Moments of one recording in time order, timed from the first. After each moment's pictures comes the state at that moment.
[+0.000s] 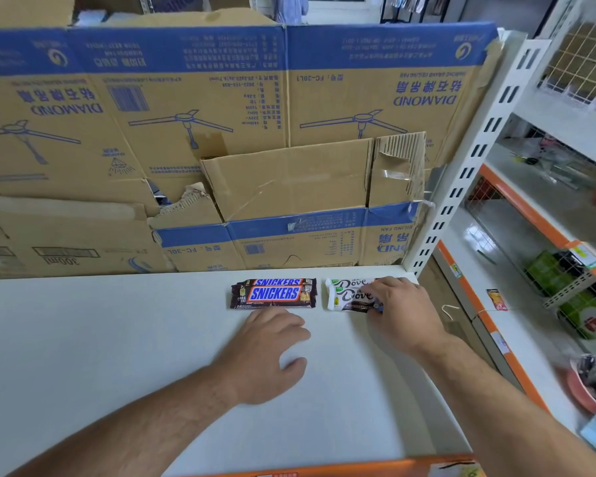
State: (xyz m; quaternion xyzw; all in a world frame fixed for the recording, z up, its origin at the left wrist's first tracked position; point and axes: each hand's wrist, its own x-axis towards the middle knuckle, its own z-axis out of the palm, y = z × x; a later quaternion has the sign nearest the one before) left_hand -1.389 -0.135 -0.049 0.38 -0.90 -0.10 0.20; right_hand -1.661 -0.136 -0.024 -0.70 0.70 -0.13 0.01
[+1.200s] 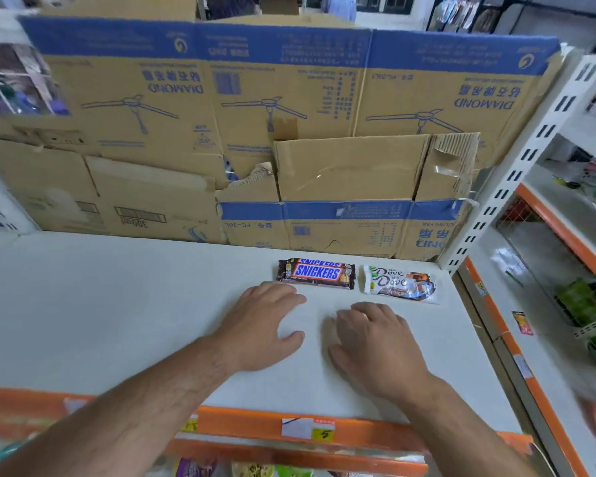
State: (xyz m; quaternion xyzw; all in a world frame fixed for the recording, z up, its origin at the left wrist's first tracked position) left_hand -1.320 -0.111 -0.029 0.47 -0.86 -0.08 0.17; right_hand -1.548 -0.057 -0.011 -0.76 0.64 -0.11 0.05
